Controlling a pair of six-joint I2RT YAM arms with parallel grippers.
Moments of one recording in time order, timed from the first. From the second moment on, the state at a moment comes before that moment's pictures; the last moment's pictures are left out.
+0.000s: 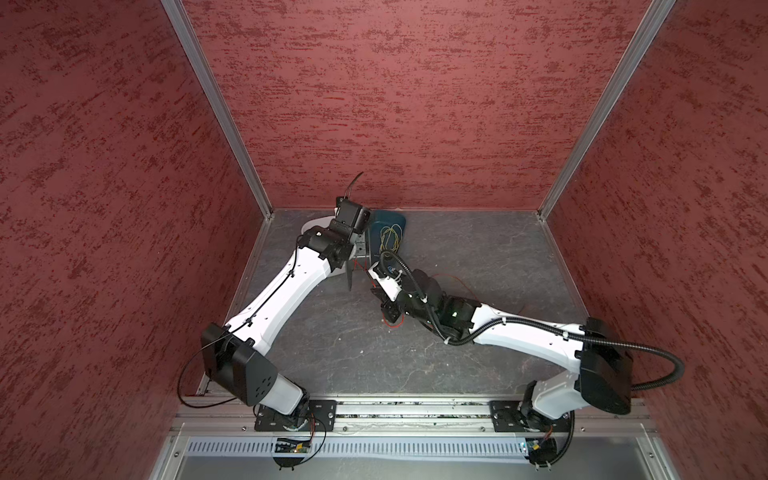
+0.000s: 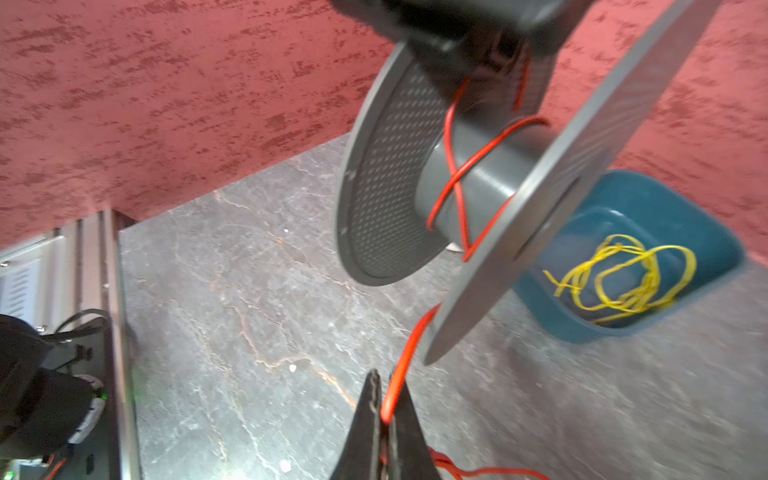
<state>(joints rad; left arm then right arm) -0.50 1.51 1.55 -0.92 -0.46 -0.43 1.04 1.51 1.09 0.00 0.11 0.05</state>
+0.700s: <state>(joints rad) -0.62 1.49 1.54 -0.99 -0.47 -0.39 1.00 1.50 1.09 0.14 0.42 -0.08</state>
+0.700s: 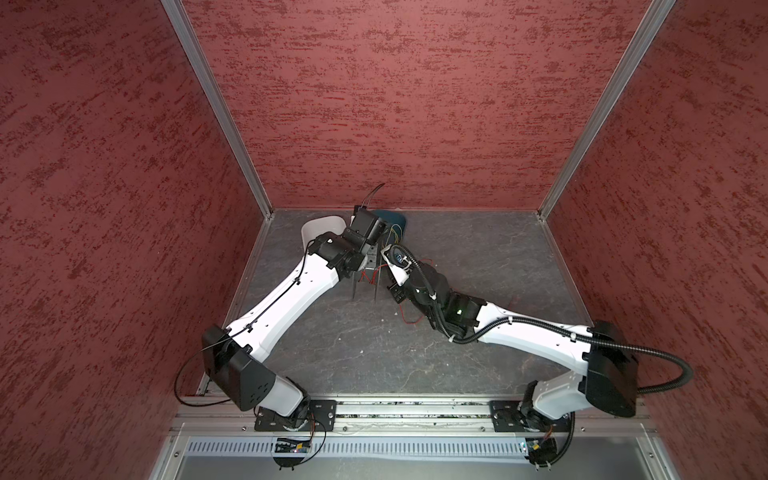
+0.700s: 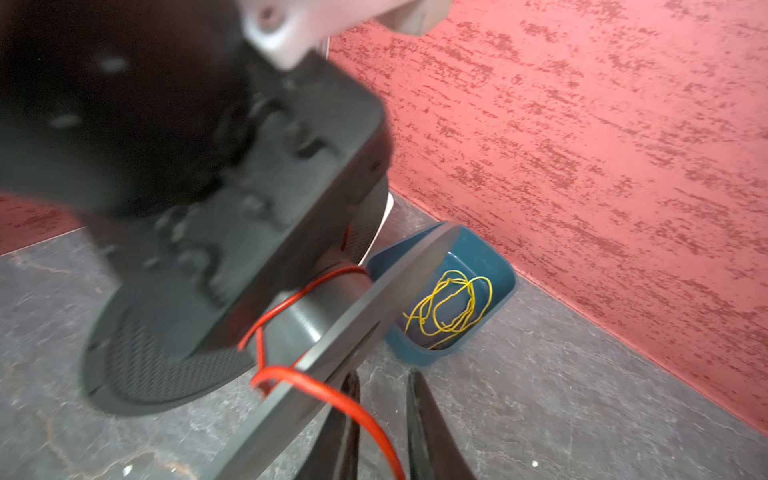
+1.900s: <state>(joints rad) -0.29 1.28 1.52 -1.01 0.29 -0.35 0.66 1.51 0.99 0.06 -0.16 0.07</state>
